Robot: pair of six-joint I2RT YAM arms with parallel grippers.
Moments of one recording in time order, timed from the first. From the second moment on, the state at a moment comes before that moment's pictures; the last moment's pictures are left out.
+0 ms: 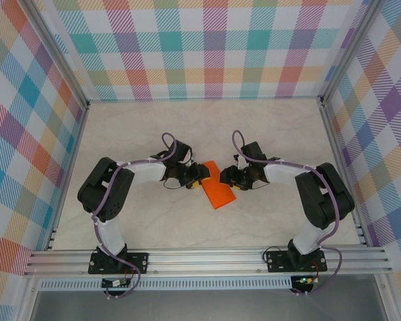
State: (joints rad) left arm -0.55 1.85 1.01 -0.14 0.55 -0.94; right arm 0.45 1.69 0.85 -0.25 -0.52 0.62
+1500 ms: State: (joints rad) left arm -0.55 1.84 1.36 -0.65 0.62 -0.62; right arm 0.45 1.17 0.66 -0.33 -0.51 0.70
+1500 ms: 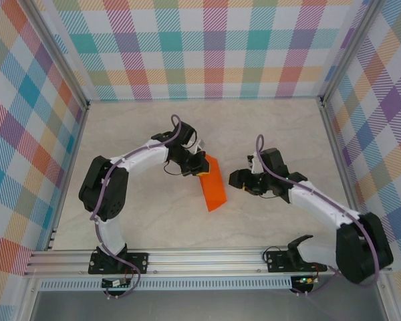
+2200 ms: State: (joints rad) left arm -0.62 1.99 1.54 -0.89 0.60 -0.46; right arm 0.45 0.97 0.58 -0.42 -0.48 0.70
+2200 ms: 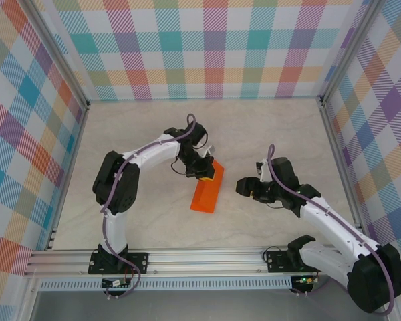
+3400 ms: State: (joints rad) left arm -0.63 2.01 1.48 -0.81 0.49 -0.53; right arm 1.20 1.56 0.91 -0.37 0.31 0.65
